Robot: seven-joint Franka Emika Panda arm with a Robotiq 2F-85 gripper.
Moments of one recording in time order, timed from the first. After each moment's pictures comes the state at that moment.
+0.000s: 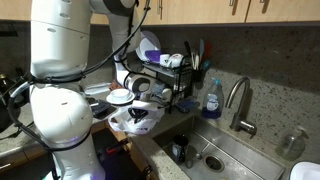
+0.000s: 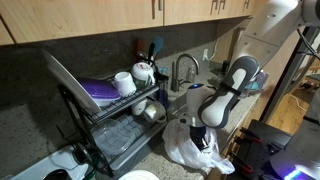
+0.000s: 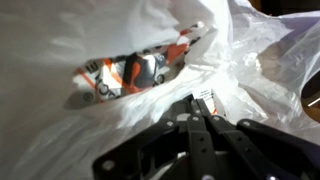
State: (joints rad) arm 0.05 0.26 0.34 -2.60 0.24 2.66 -0.92
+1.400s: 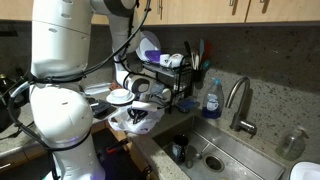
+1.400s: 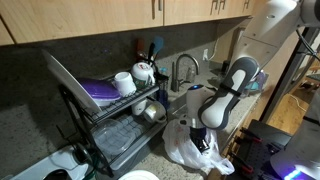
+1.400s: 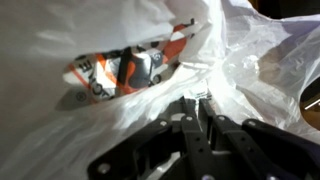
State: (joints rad) arm 0.06 0.27 0.34 -2.60 0.25 2.66 -0.94
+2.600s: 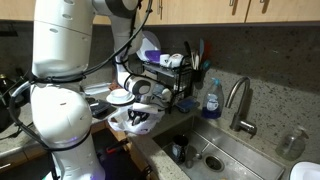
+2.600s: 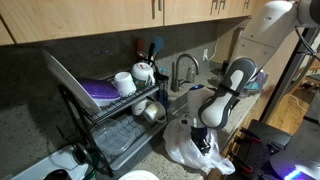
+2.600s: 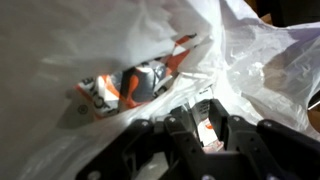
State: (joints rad) arm 0.03 0.29 0.35 -2.61 0.25 2.68 -0.94
